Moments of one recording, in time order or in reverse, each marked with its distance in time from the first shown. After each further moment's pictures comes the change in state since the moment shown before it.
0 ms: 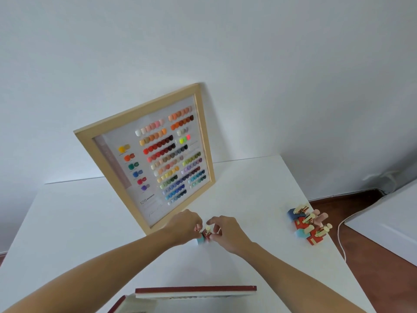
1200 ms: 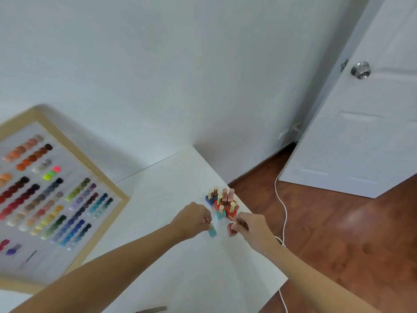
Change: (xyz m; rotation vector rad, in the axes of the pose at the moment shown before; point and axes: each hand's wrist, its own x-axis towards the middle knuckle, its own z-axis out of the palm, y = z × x) left_hand 0.094 0.244 0.020 0.008 -0.170 0.330; right_hand -0.164 0.185 -0.122 0.084 0.494 0.329
